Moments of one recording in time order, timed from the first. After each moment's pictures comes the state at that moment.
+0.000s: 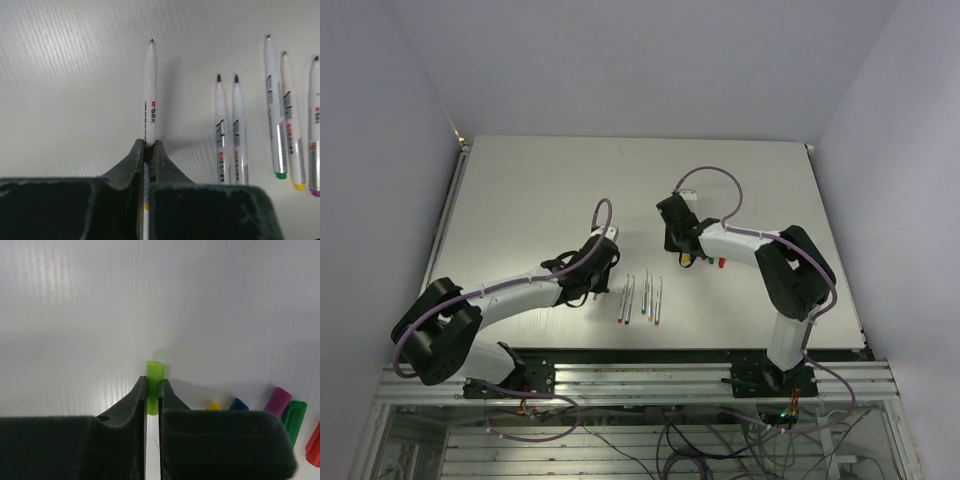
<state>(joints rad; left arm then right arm) -0.79 1.38 0.67 -0.20 -0.29 -0.44 0.64 1.88 1.12 -0.21 0.37 0.54</state>
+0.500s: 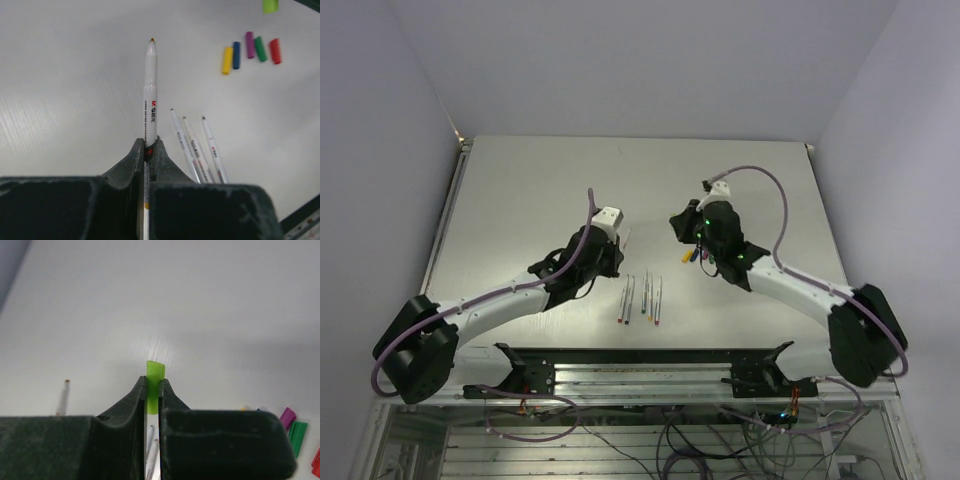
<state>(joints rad) -0.79 1.27 0.70 0.01 -0.21 -0.38 0.61 1.41 0.80 0.19 0.20 0.48</state>
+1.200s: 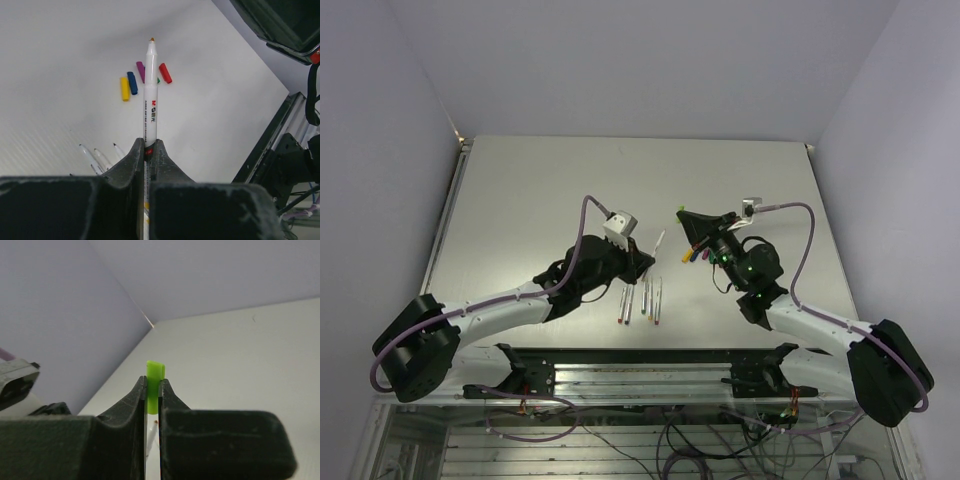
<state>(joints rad) -0.88 1.24 0.60 0.42 0.03 -0.42 0.61 1.11 0.40 0.93 0.07 0.54</state>
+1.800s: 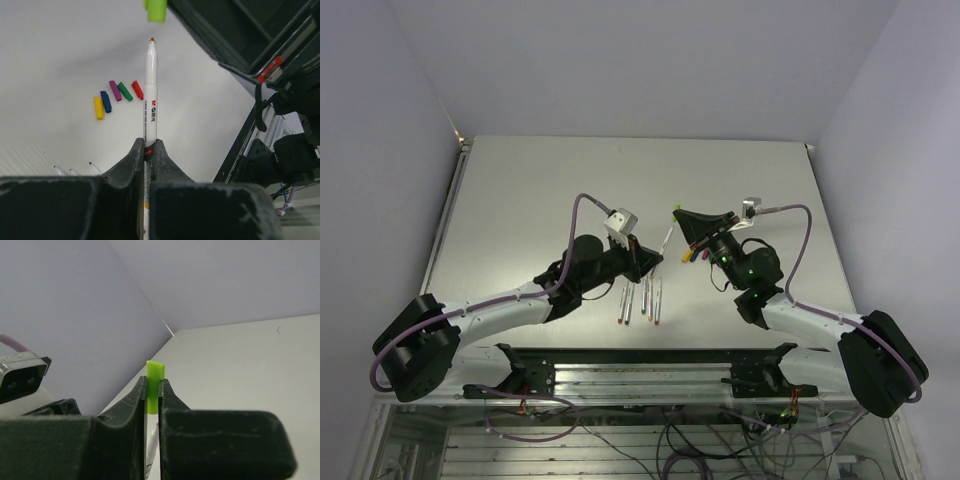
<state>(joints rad) -0.89 1.25 0.60 0.52 0.10 -0.46 0.61 1.17 0.37 1.12 0.01 0.58</state>
